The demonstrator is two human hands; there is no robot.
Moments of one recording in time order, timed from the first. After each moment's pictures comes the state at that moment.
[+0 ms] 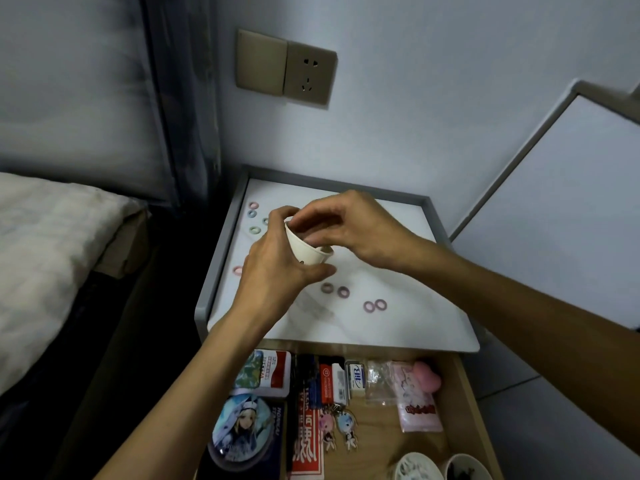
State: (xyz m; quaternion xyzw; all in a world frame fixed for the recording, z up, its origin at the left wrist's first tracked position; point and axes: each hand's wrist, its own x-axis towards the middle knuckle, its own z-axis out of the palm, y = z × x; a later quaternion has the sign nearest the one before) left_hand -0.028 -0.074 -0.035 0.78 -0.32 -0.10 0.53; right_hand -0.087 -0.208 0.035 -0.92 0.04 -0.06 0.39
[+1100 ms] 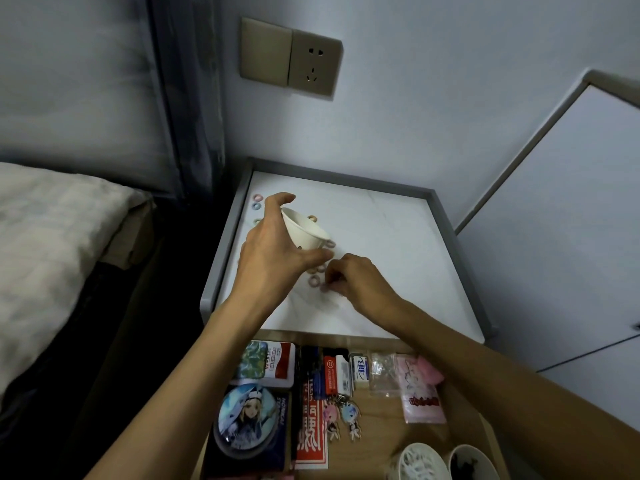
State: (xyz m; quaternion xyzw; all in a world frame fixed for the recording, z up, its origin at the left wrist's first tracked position) left_hand -0.024 -0.071 -0.032 0.80 -0.30 -0.08 0.51; right_hand -0.109 -0.234 -0.099 -0.96 0.18 -0.02 0.19
